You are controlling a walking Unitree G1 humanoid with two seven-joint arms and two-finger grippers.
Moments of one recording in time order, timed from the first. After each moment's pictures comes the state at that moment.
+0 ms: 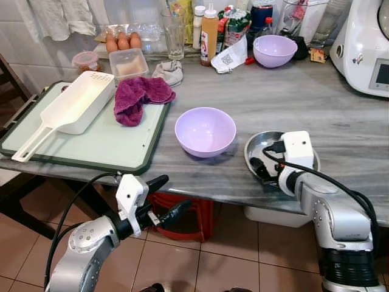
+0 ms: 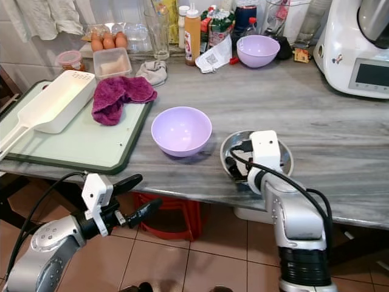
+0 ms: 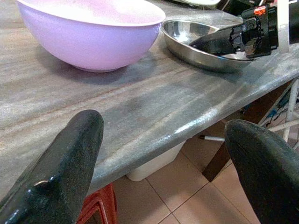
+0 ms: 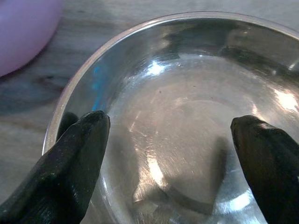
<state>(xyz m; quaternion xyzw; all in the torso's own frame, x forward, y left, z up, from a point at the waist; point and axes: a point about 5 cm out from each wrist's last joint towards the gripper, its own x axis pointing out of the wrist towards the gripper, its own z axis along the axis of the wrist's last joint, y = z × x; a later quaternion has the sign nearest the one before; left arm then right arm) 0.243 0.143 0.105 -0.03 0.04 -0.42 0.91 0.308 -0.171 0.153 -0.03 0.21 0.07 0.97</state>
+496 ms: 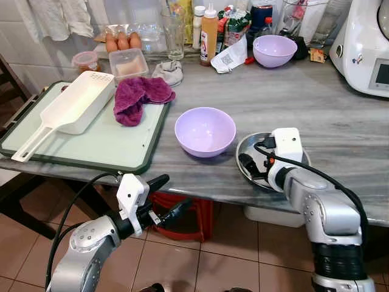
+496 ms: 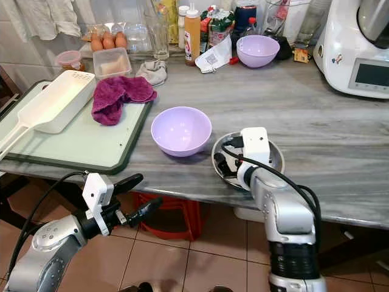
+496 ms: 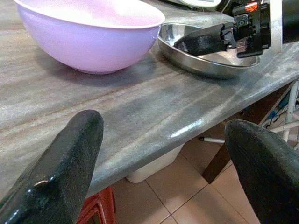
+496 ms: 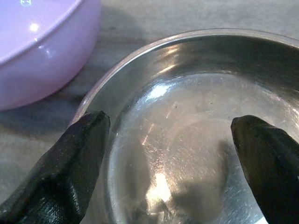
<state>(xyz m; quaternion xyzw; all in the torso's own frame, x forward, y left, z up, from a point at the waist) 0.244 0.141 0.105 -0.03 0.03 -0.42 0.91 0.316 -0.154 0.157 0.00 0.20 0.10 0.97</state>
